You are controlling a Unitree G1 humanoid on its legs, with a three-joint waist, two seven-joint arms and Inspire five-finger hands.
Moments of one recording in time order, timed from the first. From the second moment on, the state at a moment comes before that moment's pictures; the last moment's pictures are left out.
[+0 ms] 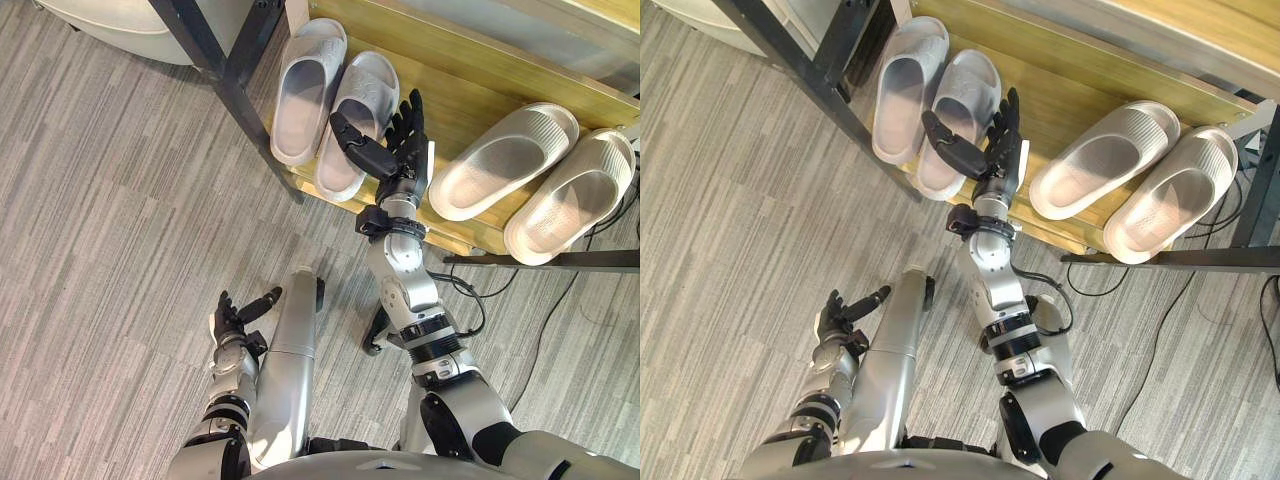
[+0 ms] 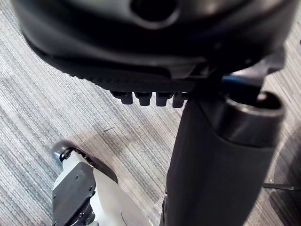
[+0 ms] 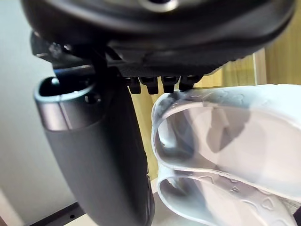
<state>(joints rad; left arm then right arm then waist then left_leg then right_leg) -0.23 0.00 0.26 0.90 -0.29 -0.15 0.24 -0.62 0.11 0.14 0.31 0.29 -0.18 -0.48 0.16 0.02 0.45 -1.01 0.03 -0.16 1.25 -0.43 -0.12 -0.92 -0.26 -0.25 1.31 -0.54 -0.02</state>
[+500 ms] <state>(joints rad) -0.22 0.00 0.26 0.92 -0.29 -0.16 0.23 -0.72 0.06 0.11 0.39 0.32 -0.17 -0.48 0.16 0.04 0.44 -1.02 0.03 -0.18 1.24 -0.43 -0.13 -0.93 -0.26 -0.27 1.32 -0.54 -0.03</state>
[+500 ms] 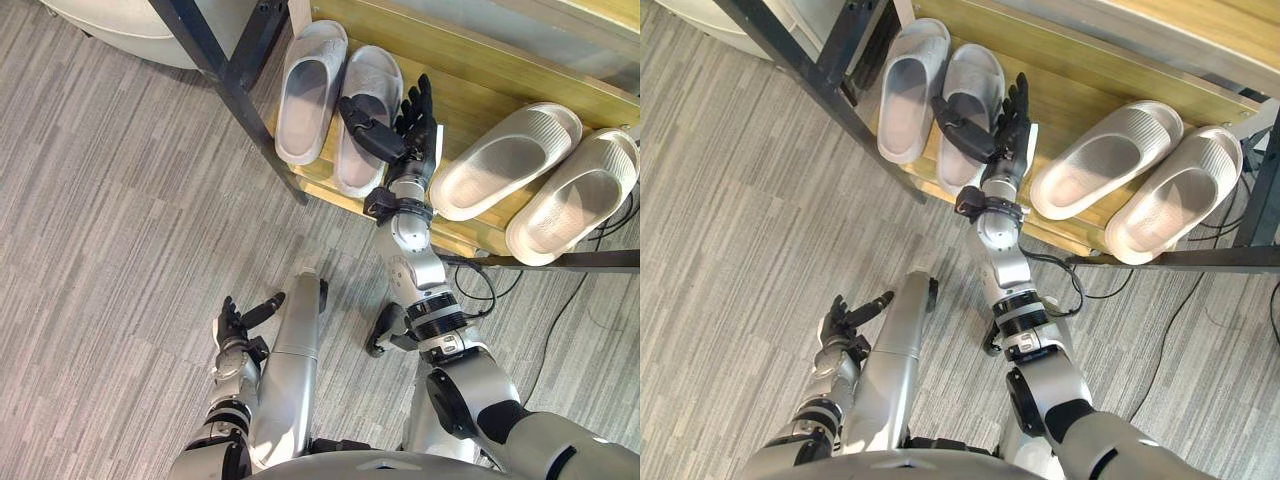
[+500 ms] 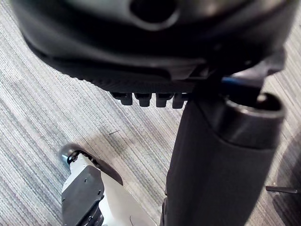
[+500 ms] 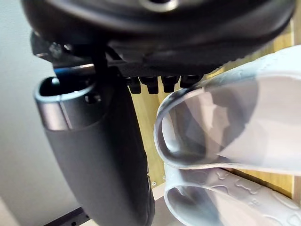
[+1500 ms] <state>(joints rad) -0.22 -0.01 0.26 0.93 -0.29 -0.16 0.26 -0.61 0.08 0.18 0.36 0.31 -0.21 -0.47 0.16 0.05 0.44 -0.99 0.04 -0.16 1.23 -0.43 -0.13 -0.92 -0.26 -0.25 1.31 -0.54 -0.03</state>
